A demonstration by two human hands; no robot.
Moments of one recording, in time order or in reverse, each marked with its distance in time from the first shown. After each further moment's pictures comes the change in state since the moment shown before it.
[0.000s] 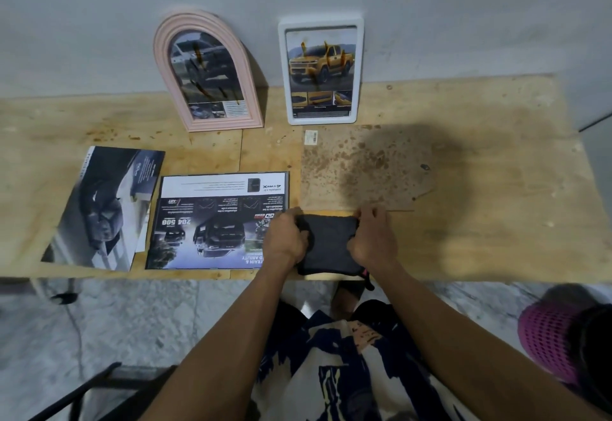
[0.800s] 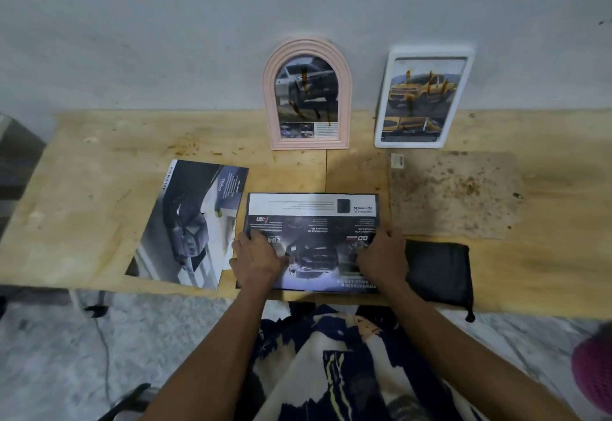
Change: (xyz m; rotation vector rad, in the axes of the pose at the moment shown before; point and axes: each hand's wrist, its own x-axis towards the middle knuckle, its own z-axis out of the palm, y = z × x) left_hand 0.037 -0.198 -0.122 0.195 0.108 -0.300; right_hand -0.003 -0.168 0.084 0.107 0.024 0.179
